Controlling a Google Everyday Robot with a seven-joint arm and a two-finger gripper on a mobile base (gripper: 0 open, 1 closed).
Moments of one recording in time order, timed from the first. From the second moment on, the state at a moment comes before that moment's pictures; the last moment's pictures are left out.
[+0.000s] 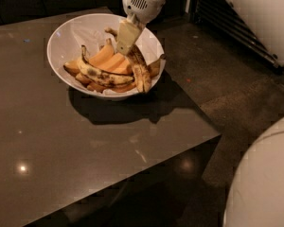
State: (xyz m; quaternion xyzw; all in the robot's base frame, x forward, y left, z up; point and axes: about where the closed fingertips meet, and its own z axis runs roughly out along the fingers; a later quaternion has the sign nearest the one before) arm 0.606 0.020 0.964 -0.55 0.81 0.10 0.18
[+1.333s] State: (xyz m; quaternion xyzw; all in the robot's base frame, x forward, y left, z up) arm 0.533 0.040 0.997 -0.57 0.79 0.14 0.17
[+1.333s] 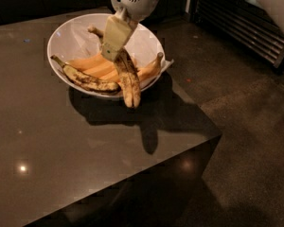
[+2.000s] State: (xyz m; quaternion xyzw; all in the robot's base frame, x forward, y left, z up) arm 0.499 0.035 0.992 -0.55 0.80 0.16 0.17
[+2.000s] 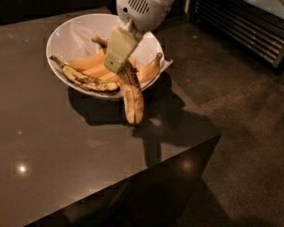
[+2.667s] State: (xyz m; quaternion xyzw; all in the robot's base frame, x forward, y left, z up) arm 0.452 0.019 0.958 -0.51 0.82 0.20 0.15
